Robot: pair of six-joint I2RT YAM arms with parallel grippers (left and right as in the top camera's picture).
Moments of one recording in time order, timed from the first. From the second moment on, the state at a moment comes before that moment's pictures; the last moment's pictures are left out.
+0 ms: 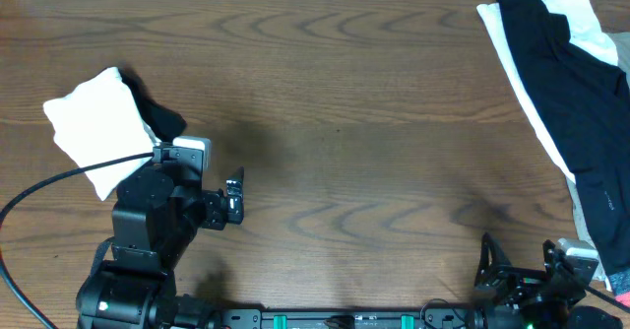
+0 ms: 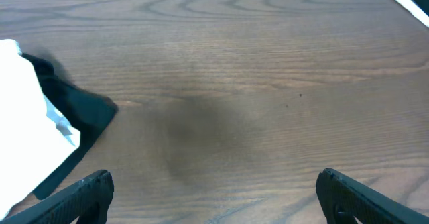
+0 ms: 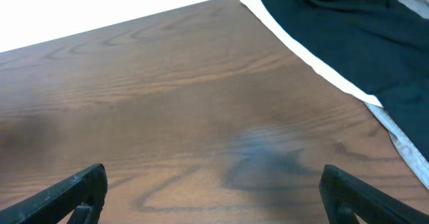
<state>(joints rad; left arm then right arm) -0.19 0.65 0.85 -0.81 0.05 -0.07 0.06 0.01 0.72 -1.15 0.04 0.28</state>
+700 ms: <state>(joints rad) -0.19 0.65 0.85 -0.81 0.05 -0.07 0.05 0.01 0.66 -0.99 0.11 0.22</state>
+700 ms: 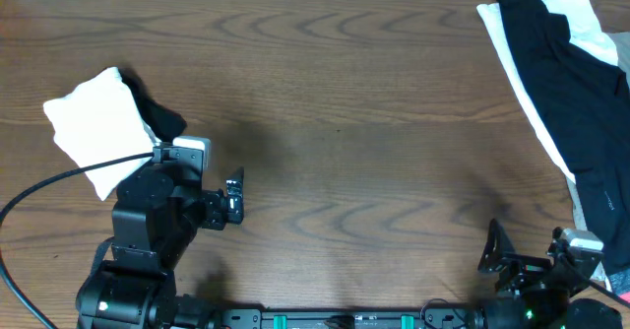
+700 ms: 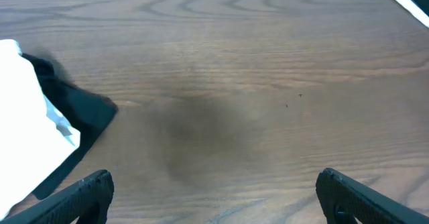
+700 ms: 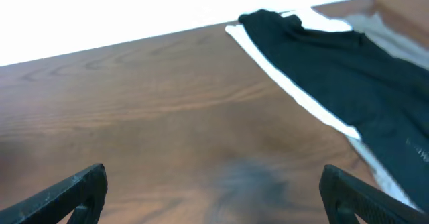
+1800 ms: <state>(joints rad) -0.19 0.65 0.85 -0.81 0.05 -0.07 0.05 0.01 0.01 -0.07 0.03 0.09</state>
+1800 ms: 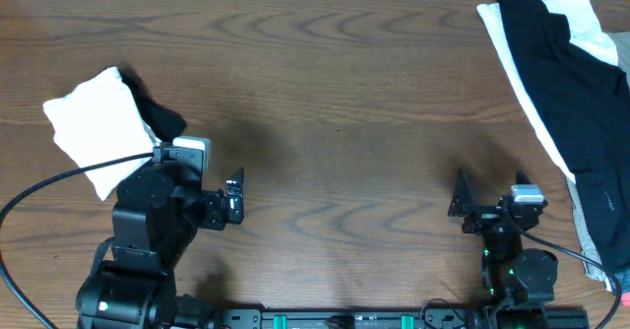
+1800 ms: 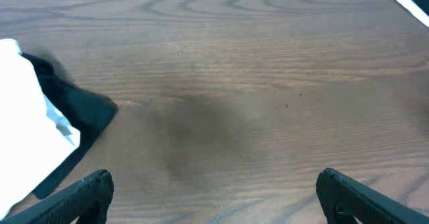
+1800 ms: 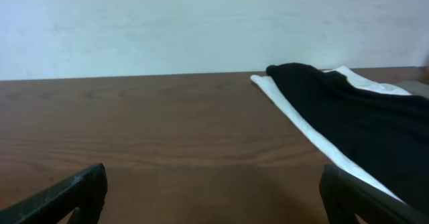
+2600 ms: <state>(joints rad) -0.19 0.65 0.85 -0.81 0.05 -0.07 0.05 0.01 0.01 -0.07 0.02 0.09</state>
